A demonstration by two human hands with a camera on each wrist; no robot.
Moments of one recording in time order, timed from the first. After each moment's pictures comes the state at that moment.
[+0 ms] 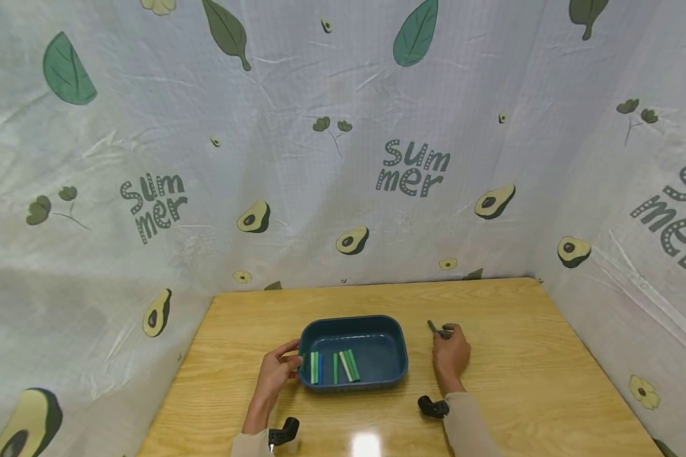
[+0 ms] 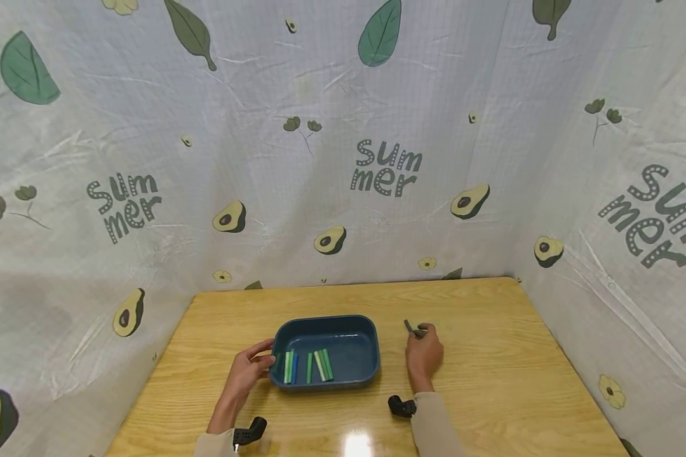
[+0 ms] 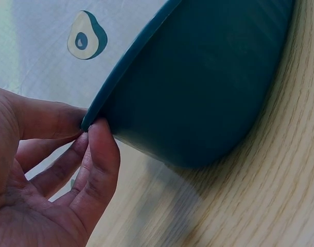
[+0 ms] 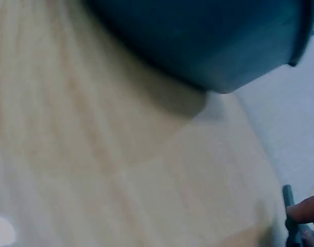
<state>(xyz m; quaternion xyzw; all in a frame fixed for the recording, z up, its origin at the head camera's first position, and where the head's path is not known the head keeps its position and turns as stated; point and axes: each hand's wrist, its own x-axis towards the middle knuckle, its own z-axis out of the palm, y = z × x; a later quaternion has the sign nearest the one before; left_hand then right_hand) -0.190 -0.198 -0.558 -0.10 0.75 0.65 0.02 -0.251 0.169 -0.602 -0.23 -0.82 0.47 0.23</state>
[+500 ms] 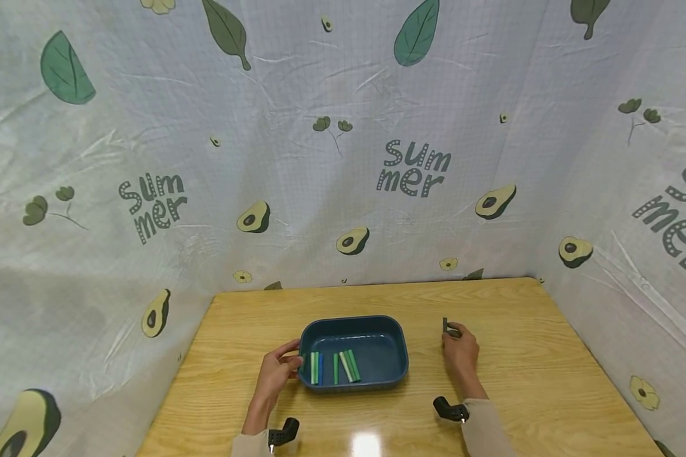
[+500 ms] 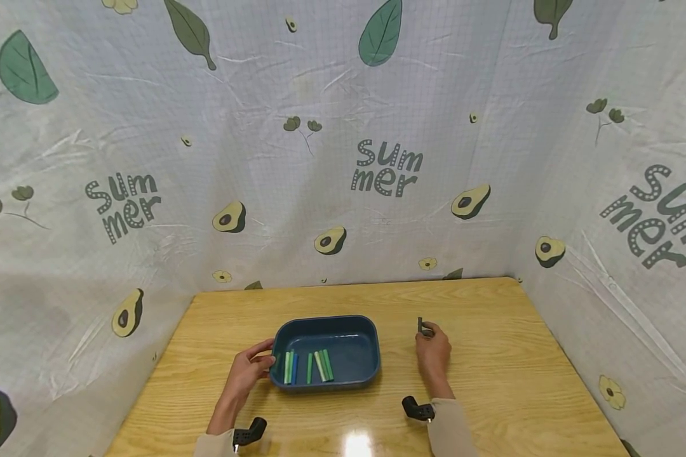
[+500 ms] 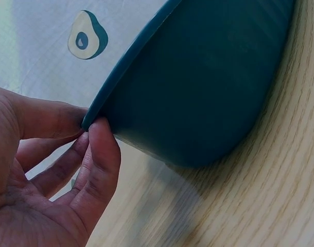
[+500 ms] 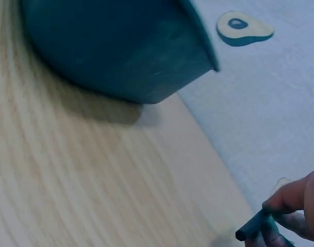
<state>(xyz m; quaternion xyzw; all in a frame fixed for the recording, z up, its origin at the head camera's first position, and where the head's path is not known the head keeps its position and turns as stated) -0.192 -0.197 -0.559 -0.10 0.75 0.65 0.02 -0.239 0.195 -0.575 -0.19 -0.83 0.51 0.10</state>
